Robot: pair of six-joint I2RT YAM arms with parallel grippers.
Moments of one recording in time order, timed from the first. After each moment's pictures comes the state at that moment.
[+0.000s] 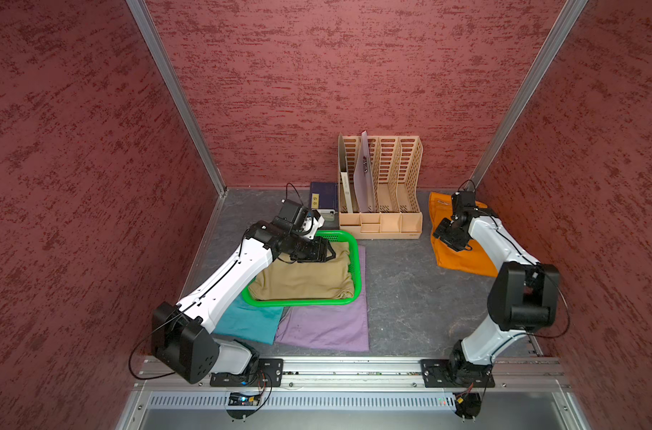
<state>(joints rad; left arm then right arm) -0.48 1.39 1.29 -0.90 0.45 -0.39 -0.09 1.77 1.41 -0.84 -0.01 0.61</state>
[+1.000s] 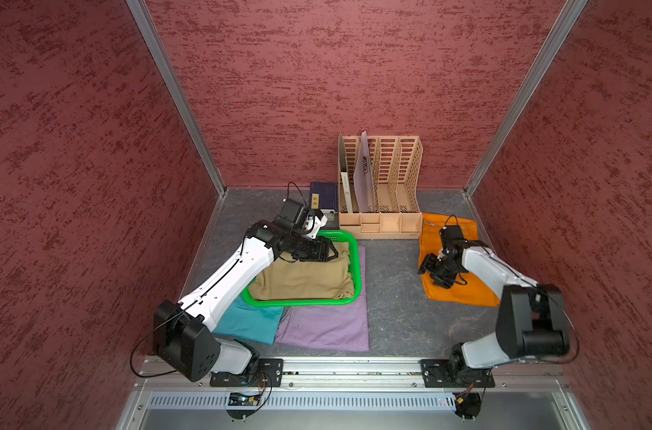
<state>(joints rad) -0.49 1.41 1.30 -0.89 0.47 -0.36 0.03 1.39 0.88 -0.84 -0.20 0.60</state>
